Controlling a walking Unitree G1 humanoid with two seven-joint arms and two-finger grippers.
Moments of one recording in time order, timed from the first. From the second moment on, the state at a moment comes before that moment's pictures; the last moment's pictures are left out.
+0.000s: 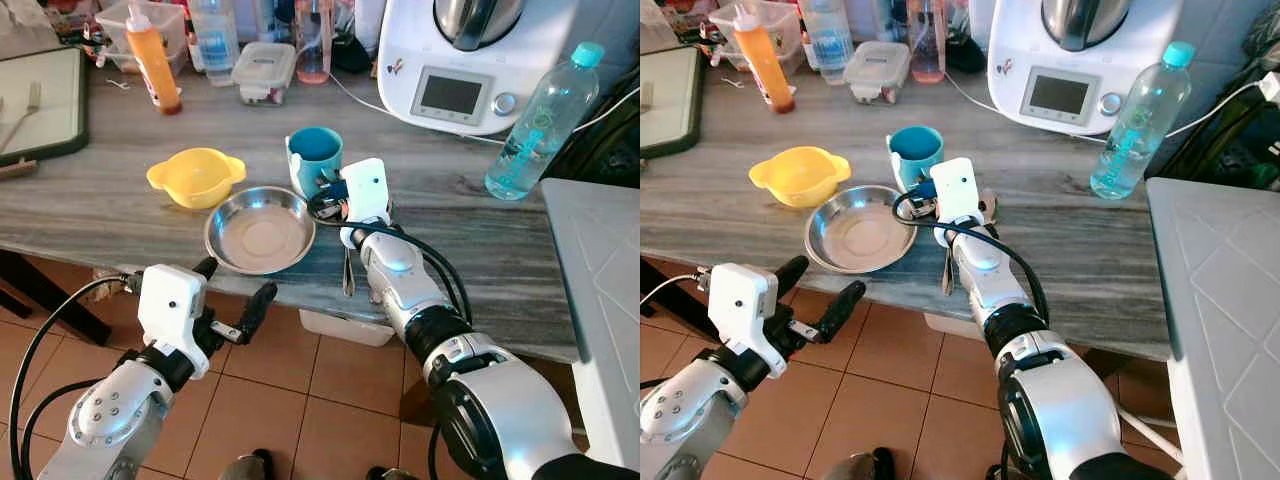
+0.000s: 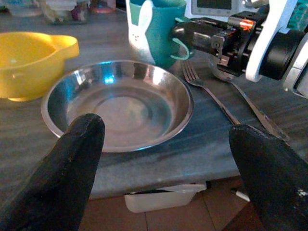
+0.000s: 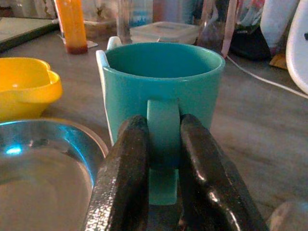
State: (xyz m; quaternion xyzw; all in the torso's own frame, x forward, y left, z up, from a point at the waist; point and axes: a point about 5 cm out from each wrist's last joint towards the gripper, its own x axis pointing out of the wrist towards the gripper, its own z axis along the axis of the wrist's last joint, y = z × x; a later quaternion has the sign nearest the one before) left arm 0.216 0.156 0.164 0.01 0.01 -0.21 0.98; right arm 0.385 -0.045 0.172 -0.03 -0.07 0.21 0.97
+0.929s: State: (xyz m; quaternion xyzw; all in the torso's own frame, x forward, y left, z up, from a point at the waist) left arm 0.217 0.157 0.165 0.01 0.01 -0.21 0.98; right arm 0.387 -0.040 0.180 -0.03 -0.08 0.22 0.97
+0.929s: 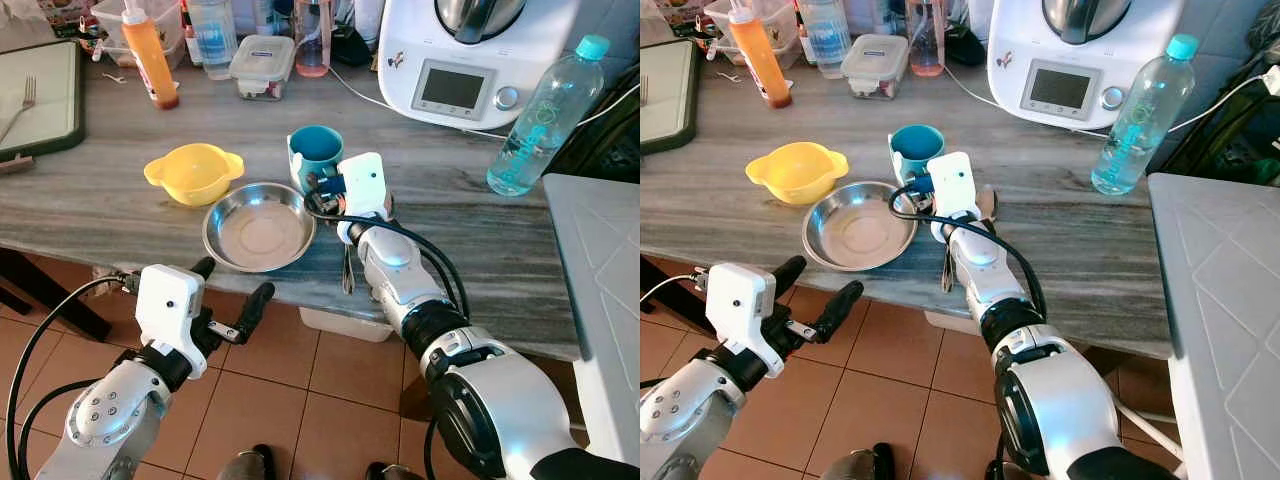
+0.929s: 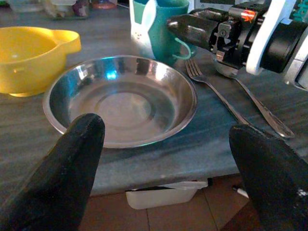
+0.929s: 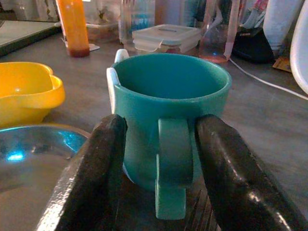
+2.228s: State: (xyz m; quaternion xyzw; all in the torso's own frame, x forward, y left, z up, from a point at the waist) left arm 0.235 0.156 0.164 0.02 0.00 -0.23 0.97; right arm 0.362 -0.084 0.201 -0.04 -0.22 0.18 0.96
